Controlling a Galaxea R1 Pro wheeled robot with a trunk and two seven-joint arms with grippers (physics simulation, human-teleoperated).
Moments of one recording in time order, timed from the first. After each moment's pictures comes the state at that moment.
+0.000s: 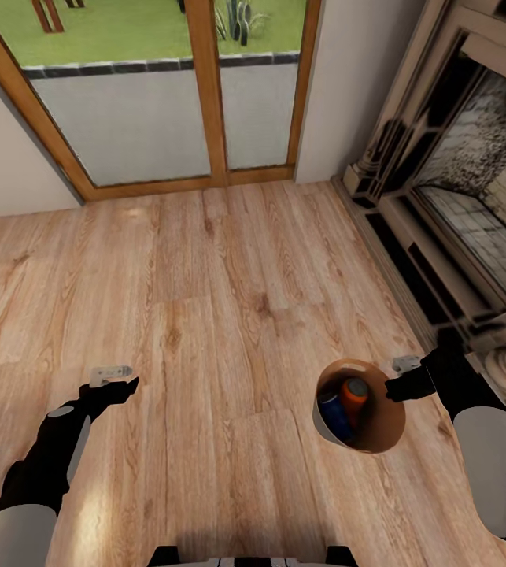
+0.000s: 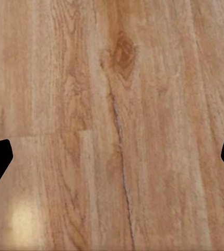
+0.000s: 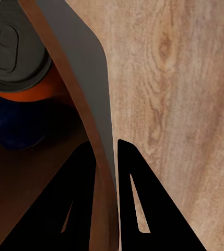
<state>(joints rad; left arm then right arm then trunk) -0.57 0.11 0.30 -1.02 -0.14 0.35 -0.22 -0.95 -0.23 -0.30 -0.64 0.86 0.82 0.91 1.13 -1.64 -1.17</state>
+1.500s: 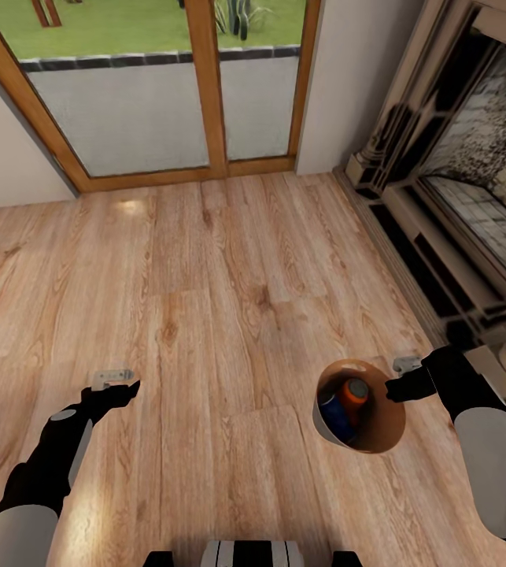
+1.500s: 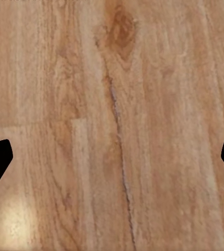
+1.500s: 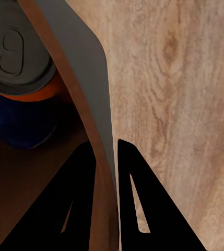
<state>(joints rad) -0.57 0.11 0.29 -0.98 -0.14 0.31 -0.22 -0.95 -0.24 -0.30 -0.64 0.85 0.81 0.91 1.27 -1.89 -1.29</state>
